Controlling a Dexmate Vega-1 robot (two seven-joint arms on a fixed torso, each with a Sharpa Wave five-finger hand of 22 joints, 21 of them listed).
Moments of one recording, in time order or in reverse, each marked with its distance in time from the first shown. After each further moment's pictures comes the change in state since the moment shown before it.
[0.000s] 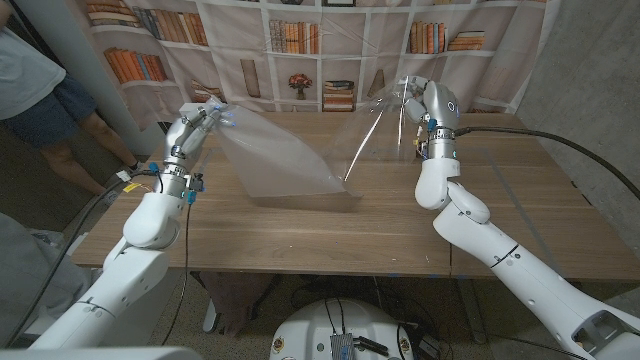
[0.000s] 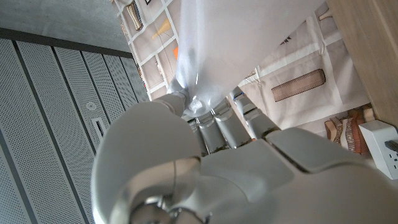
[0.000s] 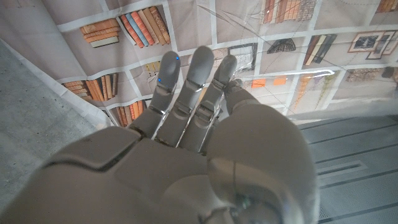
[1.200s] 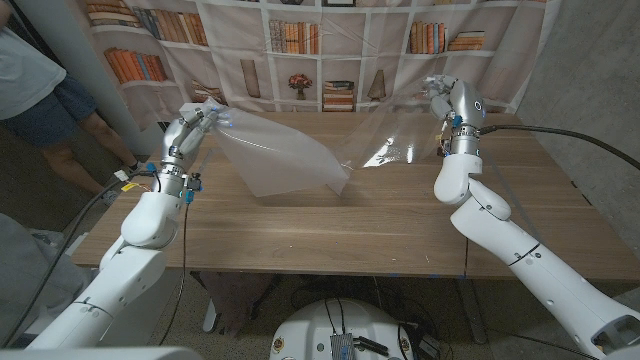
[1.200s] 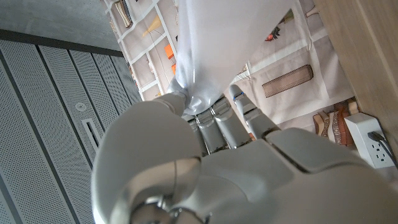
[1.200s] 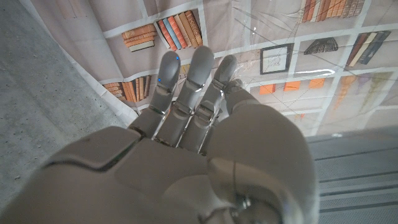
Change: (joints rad) left arm 0.006 0.003 -0.018 -0.006 0.007 0.050 0.021; left_hand -0.003 0.003 0.004 -0.004 -0.006 0.005 0.001 0.003 -0.004 0.005 0.001 -0.009 -0.005 0.000 0.000 -0.008 0.000 0.000 0.000 -0.004 0.000; right arm -0.031 -0.048 0.085 -0.027 0.098 -0.057 0.012; right_hand 0.000 0.000 0.000 0.000 0.000 -0.002 0.002 -0.002 0.000 0.000 0.000 0.000 -0.001 0.000 0.000 0.000 0.000 0.000 0.000 0.000 0.000
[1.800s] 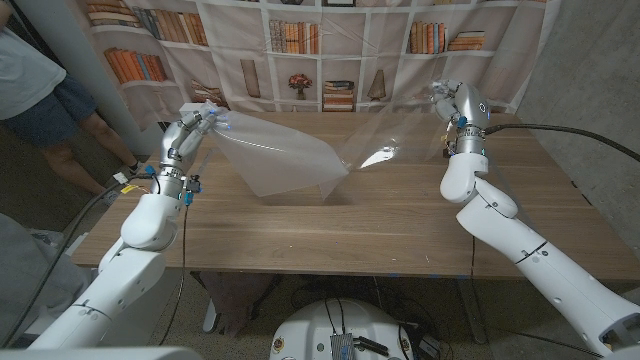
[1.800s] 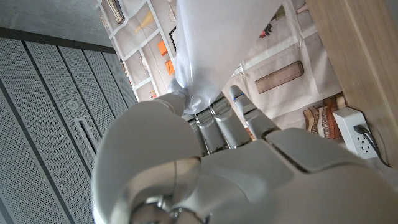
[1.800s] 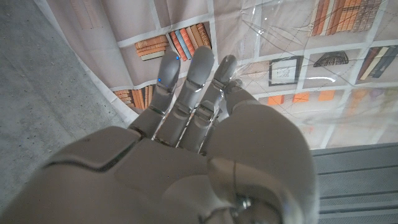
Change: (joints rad) left arm 0.009 -0.011 -0.007 -0.005 0.010 0.018 0.032; left_hand 0.000 0.000 0.000 0.000 -0.004 0.003 -0.004 -0.003 0.000 0.007 0.000 -0.006 0.000 0.000 0.000 0.000 0.000 -0.007 0.003 0.000 0.000; right arm 0.002 -0.028 0.014 0.006 0.038 -0.035 0.028; right_hand -0.003 0.003 0.003 -0.003 0.000 -0.002 0.002 -0.001 0.000 0.000 0.000 0.000 0.001 0.000 0.000 0.004 0.000 0.000 0.000 0.000 0.000
